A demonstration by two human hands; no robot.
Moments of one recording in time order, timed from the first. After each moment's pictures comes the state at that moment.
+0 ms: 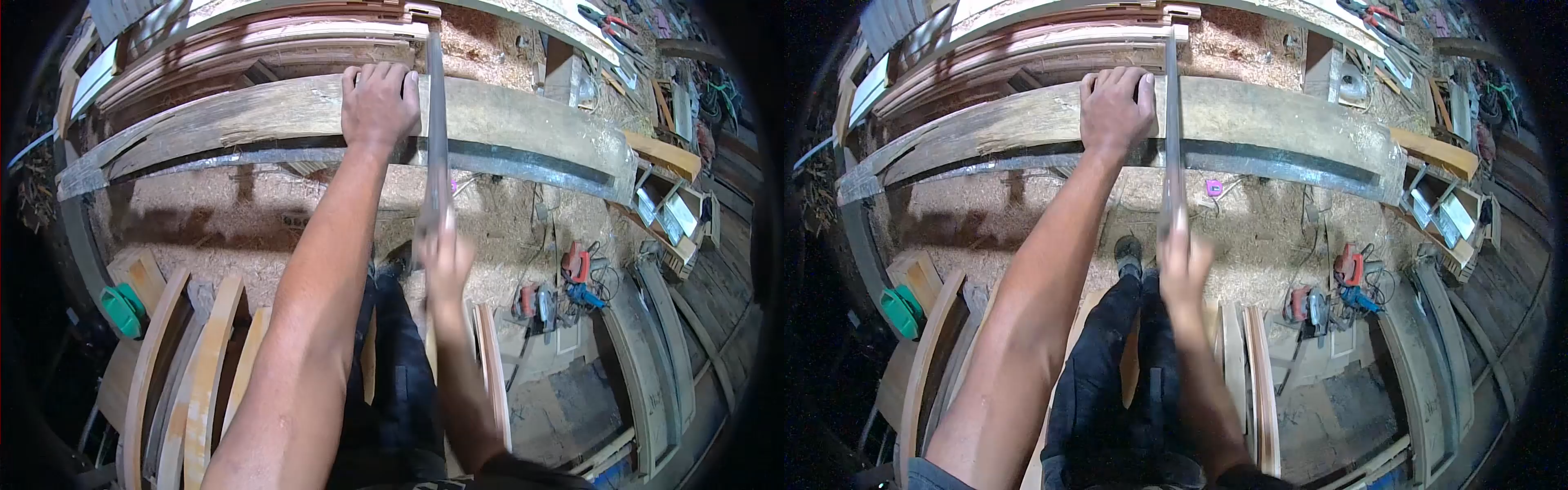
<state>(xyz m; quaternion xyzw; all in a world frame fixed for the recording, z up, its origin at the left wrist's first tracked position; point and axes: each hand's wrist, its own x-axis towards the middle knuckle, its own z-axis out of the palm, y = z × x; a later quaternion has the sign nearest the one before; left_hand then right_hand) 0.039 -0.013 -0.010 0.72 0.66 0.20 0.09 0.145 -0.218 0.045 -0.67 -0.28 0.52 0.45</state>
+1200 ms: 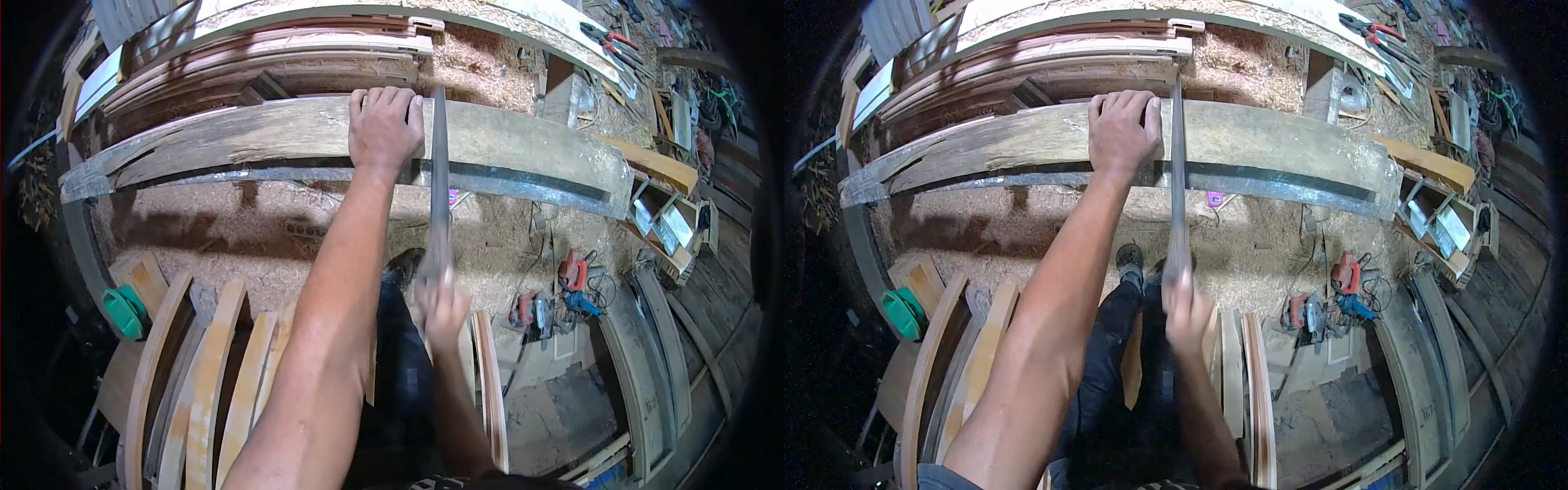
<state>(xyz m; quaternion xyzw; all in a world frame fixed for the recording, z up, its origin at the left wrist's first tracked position) 0.039 -0.014 -0.010 0.72 0.65 0.22 0.08 0.148 -0.262 0.070 -0.70 -0.22 0.55 0.41</state>
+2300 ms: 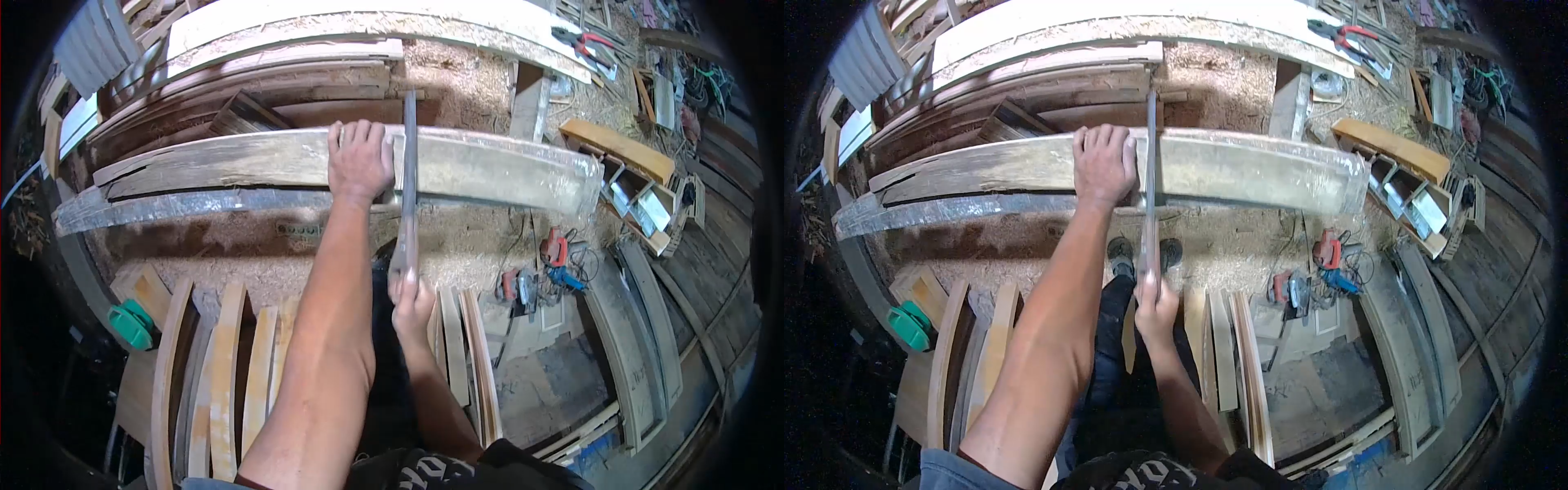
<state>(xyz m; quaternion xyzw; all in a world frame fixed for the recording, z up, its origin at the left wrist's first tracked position) 0.041 -0.014 0.003 0.75 0.64 0.09 0.15 0.116 -0.222 0.094 -0.73 -0.16 0.52 0.41</state>
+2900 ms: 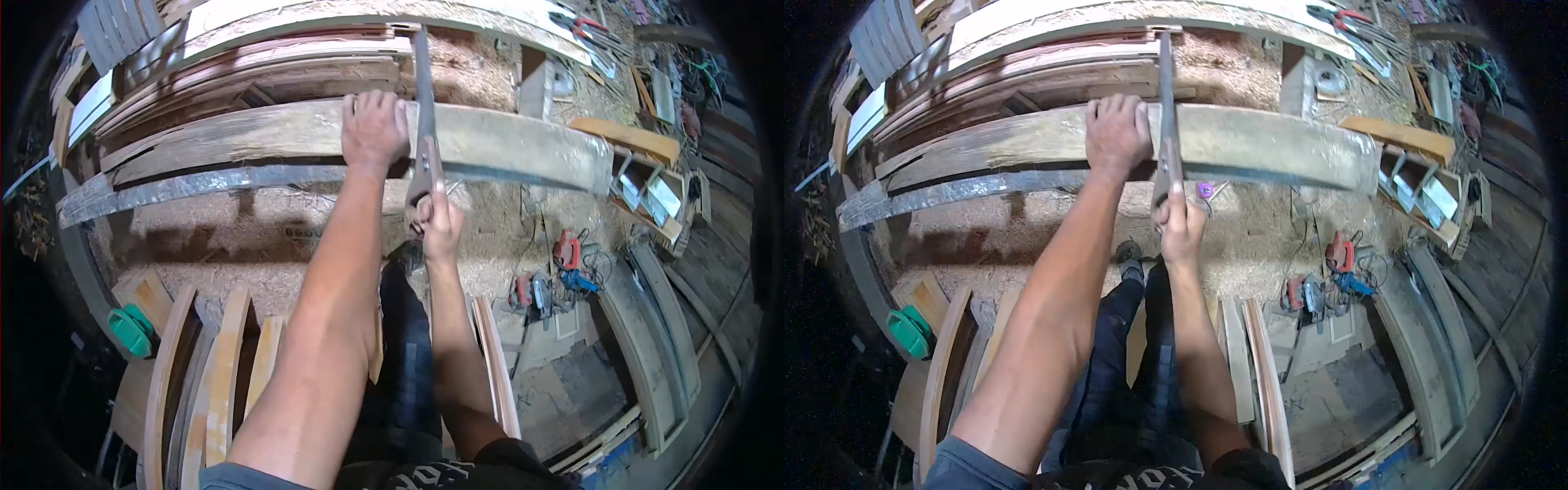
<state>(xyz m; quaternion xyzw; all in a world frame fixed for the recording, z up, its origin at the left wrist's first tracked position) 0.039 -0.015 -0.004 0.74 0.64 0.15 0.11 0.138 -0.161 0.030 -0.63 -0.16 0.56 0.52</state>
